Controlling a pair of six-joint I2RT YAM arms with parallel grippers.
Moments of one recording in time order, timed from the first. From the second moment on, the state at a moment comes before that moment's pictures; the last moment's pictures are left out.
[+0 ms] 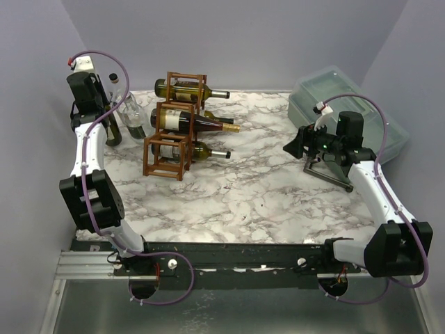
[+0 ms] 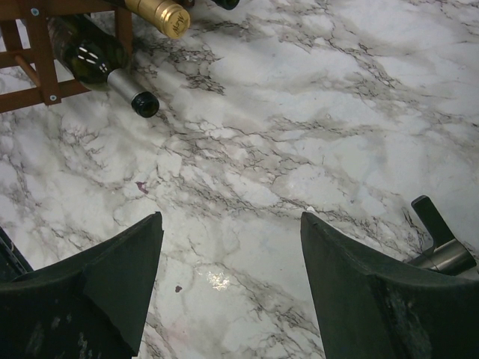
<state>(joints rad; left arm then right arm) 0.29 1.66 1.48 -0.05 -0.11 0.05 0.03 1.24 0.98 -0.29 -0.66 -0.03</state>
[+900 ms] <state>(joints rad) 0.31 1.73 1.51 -0.05 -0.04 0.03 0.03 1.27 0.99 -0.30 -0.66 -0.04</state>
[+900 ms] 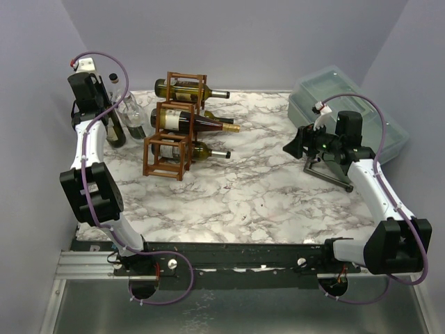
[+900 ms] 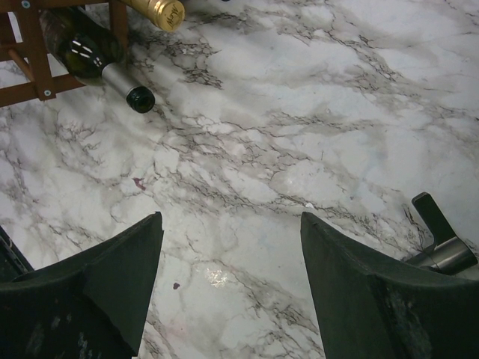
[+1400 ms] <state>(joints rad) 0.31 1.74 1.51 -0.05 -0.05 0.01 0.03 1.27 0.99 -0.31 -0.66 -0.05</state>
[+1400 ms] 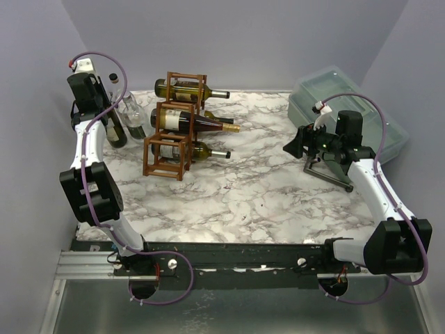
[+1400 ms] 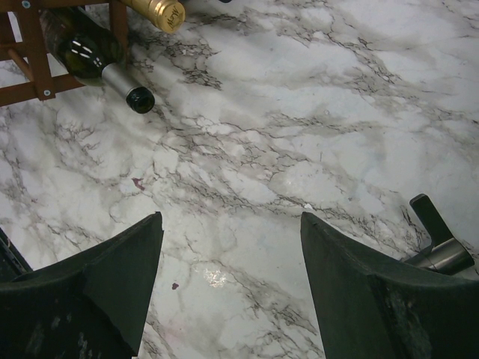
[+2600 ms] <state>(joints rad) 0.32 1.52 1.44 -0.13 -0.07 -0.15 0.03 1.27 0.99 -0.32 -0.66 -0.05</state>
